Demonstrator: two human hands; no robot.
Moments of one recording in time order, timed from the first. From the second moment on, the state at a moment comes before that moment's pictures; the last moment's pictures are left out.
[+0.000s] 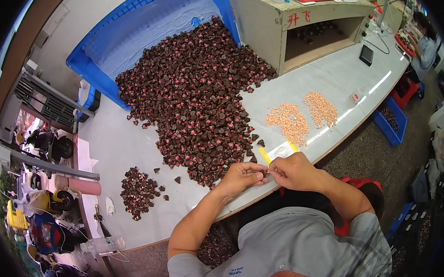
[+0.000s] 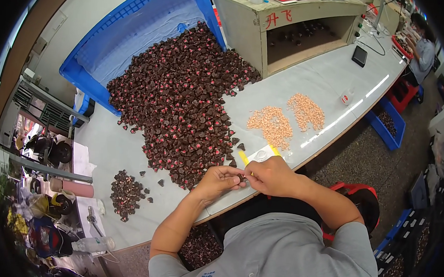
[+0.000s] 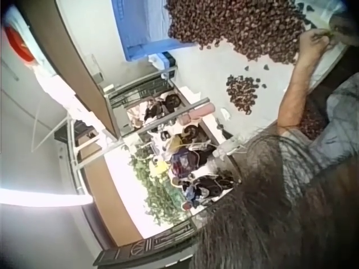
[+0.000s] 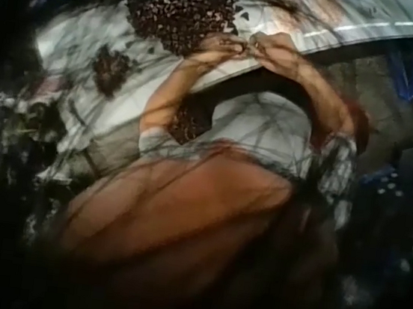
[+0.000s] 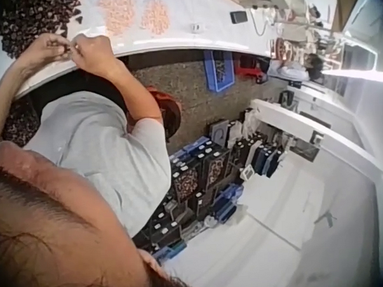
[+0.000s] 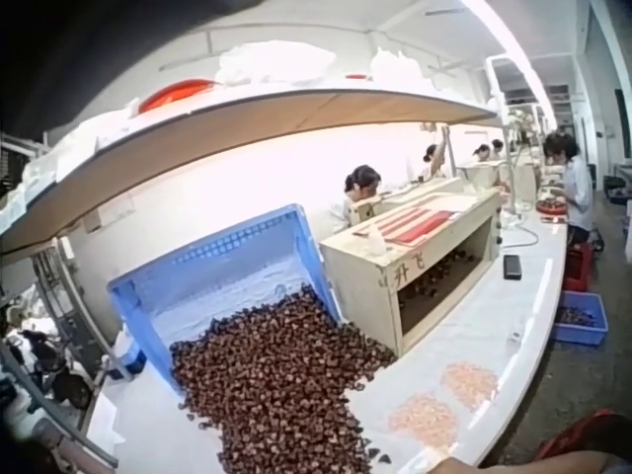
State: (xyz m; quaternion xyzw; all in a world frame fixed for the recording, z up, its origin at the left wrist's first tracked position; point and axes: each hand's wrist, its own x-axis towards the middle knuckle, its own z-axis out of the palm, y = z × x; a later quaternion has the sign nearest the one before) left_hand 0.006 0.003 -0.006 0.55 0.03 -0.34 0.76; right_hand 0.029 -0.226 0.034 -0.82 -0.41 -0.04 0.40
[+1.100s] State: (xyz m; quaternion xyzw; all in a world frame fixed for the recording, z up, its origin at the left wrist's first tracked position) left_hand 0.003 -0.001 0.003 0.58 0.05 -0.33 0.74; right_hand 0.071 -0.370 0.028 -0.98 -0.03 -0.10 0.16
